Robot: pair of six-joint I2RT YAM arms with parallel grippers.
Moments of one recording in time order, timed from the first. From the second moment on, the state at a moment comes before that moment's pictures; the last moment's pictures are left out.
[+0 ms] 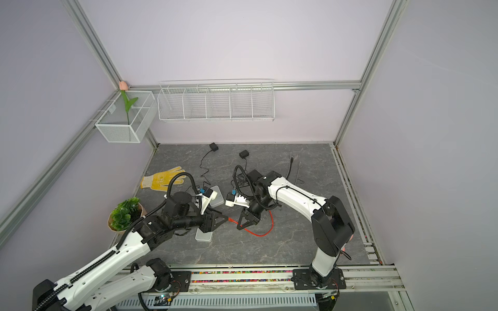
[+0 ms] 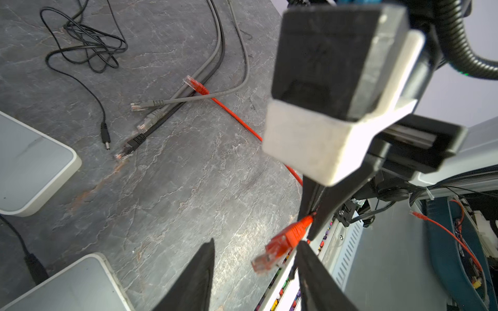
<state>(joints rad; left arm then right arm) -0.73 0.88 0.67 -0.39 0.44 -0.36 0.73 1.72 1.35 -1.16 -0.91 -0.53</state>
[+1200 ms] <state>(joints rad) -0.75 0.91 0.63 -0.28 0.53 -0.46 0.72 1.64 1.34 -1.10 -0.87 -0.47</state>
